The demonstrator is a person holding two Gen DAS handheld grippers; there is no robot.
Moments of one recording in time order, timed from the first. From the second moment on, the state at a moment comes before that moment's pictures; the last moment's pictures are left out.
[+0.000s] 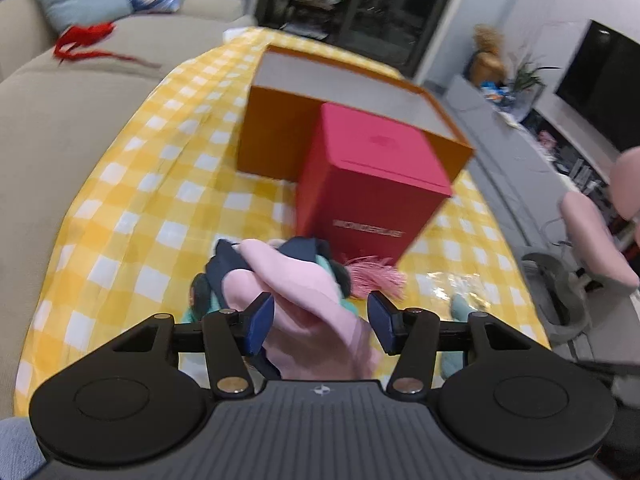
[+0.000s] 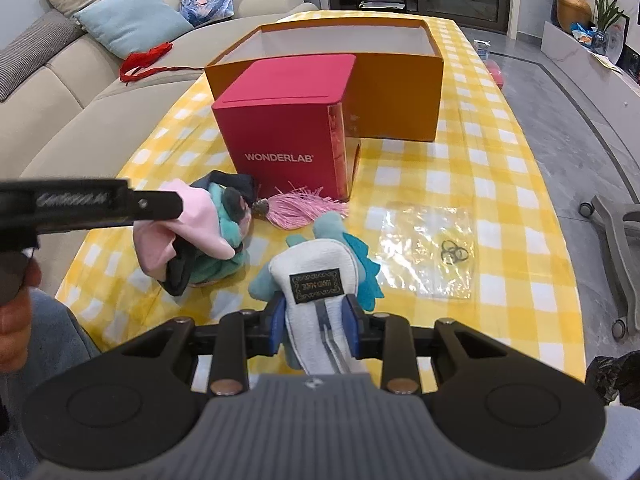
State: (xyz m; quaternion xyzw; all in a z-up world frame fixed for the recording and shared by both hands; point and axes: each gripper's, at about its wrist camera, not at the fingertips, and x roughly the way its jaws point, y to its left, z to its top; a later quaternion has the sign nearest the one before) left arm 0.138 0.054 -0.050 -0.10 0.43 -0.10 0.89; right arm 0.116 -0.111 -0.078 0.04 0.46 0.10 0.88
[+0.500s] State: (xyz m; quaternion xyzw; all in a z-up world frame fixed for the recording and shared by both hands) left arm 0.123 0.061 -0.027 -0.10 0.40 -0.10 0.91; right arm 0.115 -0.118 -0.073 0.05 0.45 0.09 0.89
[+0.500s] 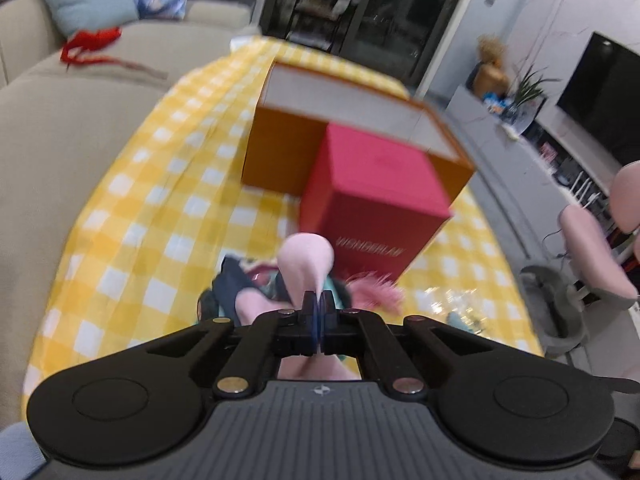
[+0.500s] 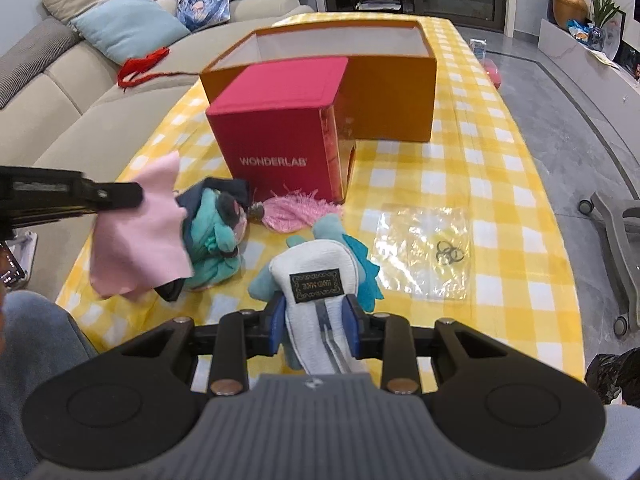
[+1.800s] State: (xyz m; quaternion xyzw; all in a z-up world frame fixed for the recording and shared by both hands) left arm 0.270 0.015 0.087 0.02 0.27 -0.18 0.95; right arm 0.323 -0.128 0.056 -0.02 0.38 0.15 0.91
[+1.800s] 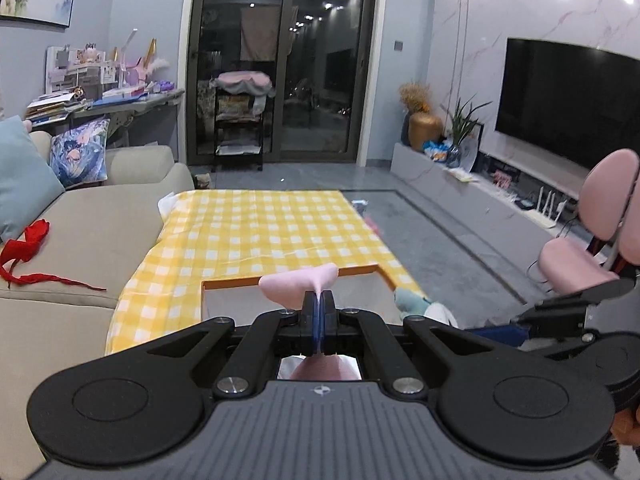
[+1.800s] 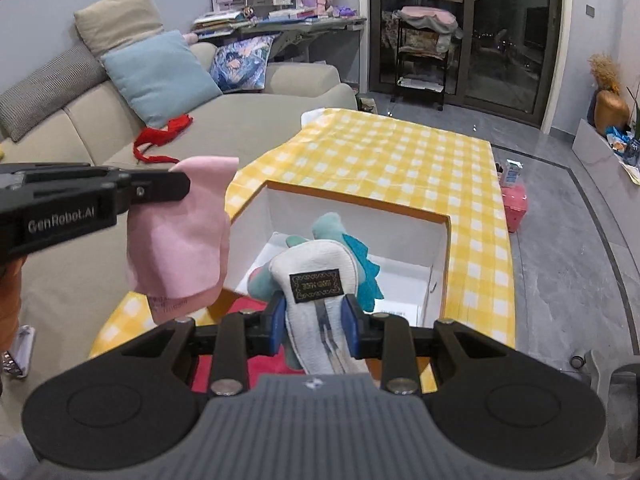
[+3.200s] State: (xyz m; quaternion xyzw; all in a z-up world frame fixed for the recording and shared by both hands) left arm 0.347 0.000 -0.014 0.02 0.42 -0.12 0.90; right arm 0.419 -0.118 -0.050 -0.04 0.47 0.10 0.88
